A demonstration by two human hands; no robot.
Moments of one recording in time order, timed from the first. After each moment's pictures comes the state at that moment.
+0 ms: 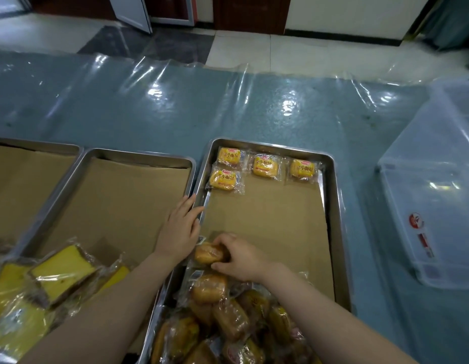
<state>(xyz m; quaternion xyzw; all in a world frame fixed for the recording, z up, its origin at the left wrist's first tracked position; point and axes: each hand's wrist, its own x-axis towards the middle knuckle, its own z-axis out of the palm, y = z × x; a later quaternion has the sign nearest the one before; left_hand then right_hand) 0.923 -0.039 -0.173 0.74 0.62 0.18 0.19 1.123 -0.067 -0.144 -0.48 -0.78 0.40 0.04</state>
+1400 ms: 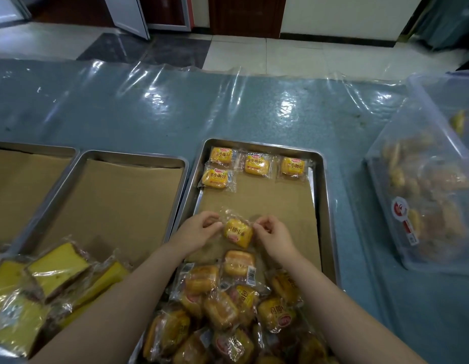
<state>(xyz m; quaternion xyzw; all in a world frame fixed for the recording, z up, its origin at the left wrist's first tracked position) 0.975 -0.042 -0.151 0.62 0.62 0.16 0.45 1.197 -0.063 -0.157 -0.67 -0.49 0.47 0.29</state>
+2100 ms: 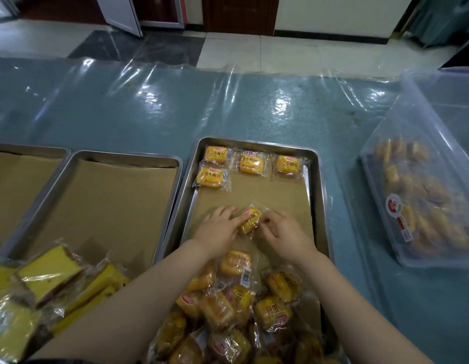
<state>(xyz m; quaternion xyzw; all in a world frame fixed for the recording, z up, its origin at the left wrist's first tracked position) 1.030 -0.037 -0.148 0.83 0.52 -0.04 0.18 1.231 -0.064 -0.126 -0.62 -0.72 0.27 0.14</state>
